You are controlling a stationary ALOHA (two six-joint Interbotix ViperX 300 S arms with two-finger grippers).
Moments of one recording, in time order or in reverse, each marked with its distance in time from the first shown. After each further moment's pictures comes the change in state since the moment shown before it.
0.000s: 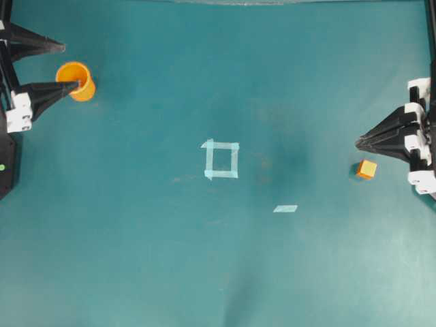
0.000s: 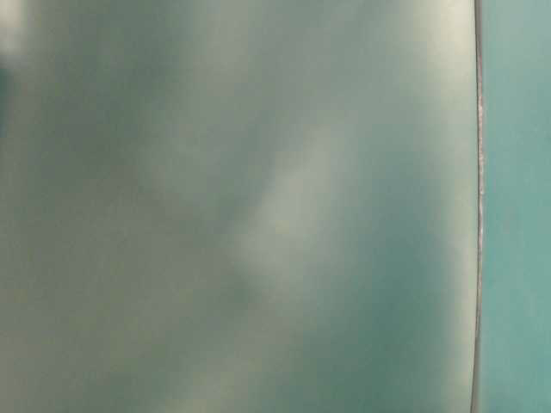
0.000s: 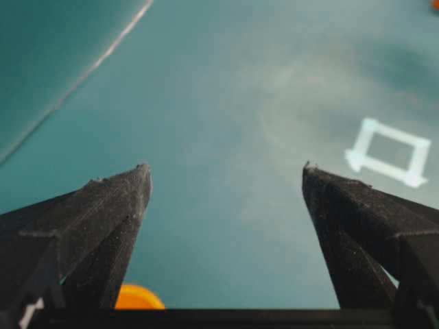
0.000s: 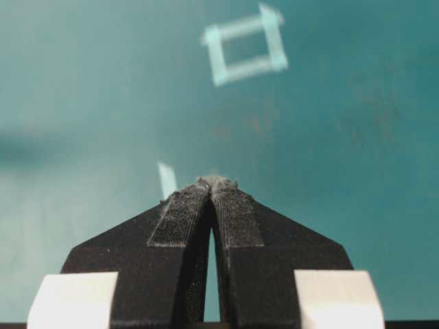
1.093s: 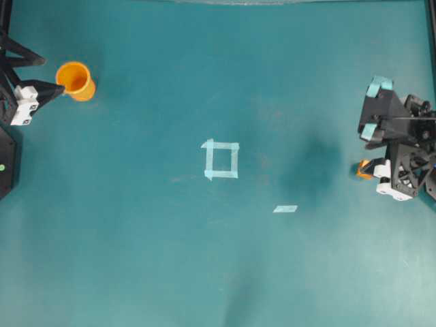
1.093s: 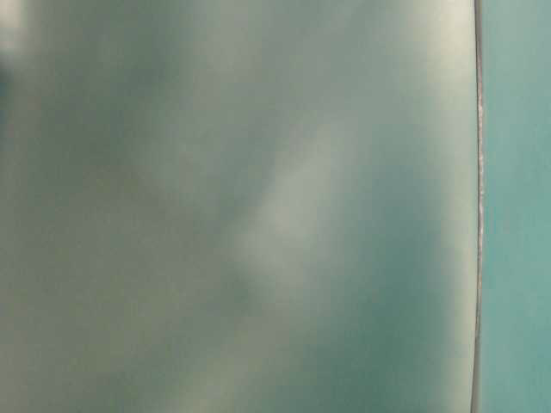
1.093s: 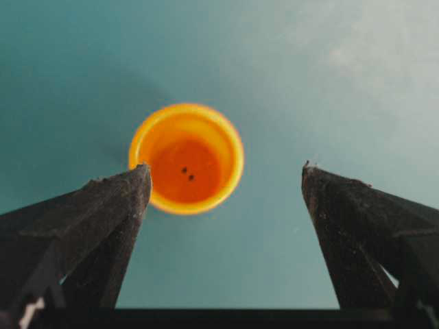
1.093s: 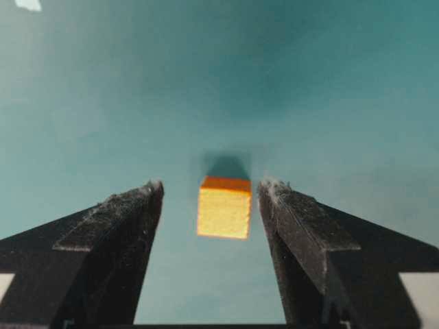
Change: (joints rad) left arm 0.156 0.081 0.006 0.009 0.305 -0.089; right arm 0.000 0.331 -0.014 -0.020 0.278 0.006
